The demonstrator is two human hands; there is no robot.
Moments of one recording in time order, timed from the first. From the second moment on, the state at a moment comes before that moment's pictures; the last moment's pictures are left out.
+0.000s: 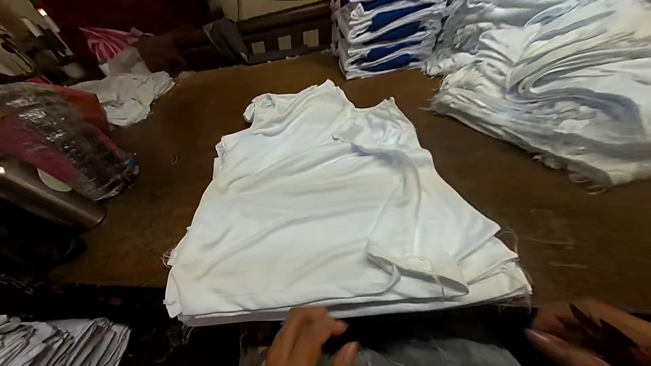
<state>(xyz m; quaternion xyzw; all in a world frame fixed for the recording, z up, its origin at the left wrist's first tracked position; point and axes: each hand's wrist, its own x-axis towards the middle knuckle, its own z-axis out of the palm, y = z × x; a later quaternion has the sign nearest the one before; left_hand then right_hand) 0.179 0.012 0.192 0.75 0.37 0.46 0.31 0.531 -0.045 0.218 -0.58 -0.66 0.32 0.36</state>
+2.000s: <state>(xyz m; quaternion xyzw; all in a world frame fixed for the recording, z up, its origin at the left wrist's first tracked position) 0.237 0.023 0.212 0.75 0.38 0.34 0.41 0.453 -0.026 0.186 -0.52 -0.70 0.17 0.46</state>
